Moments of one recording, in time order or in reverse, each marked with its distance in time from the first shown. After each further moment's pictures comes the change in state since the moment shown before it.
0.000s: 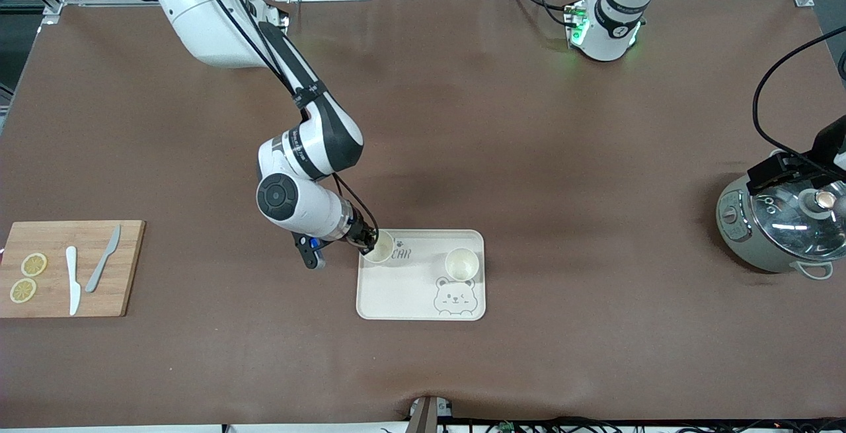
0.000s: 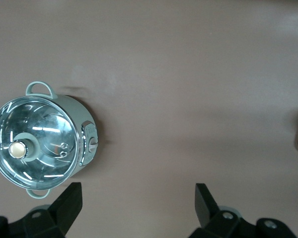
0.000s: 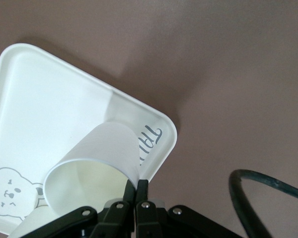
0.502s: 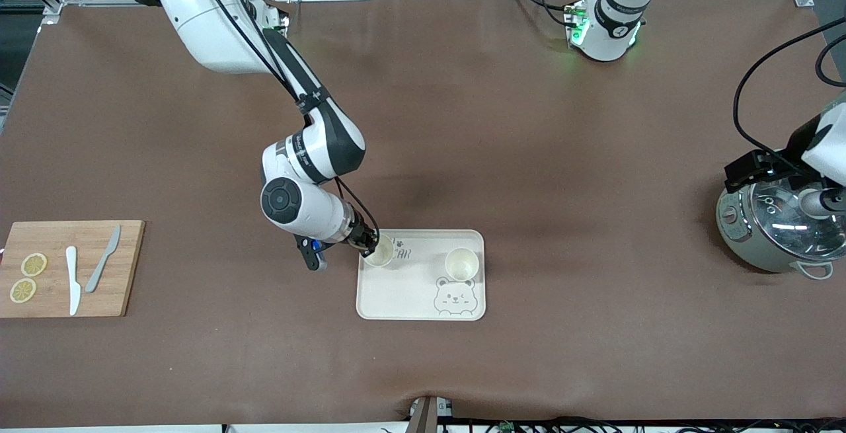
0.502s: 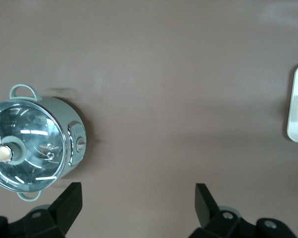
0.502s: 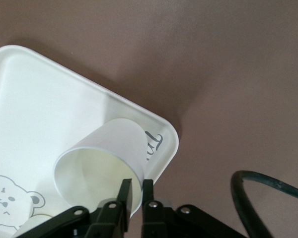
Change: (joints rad) left arm -0.007 -0.003 -0.048 -0.002 0.000 -0.026 0.003; right arm 0.004 0.022 -0.001 0.000 0.000 0.024 0.000
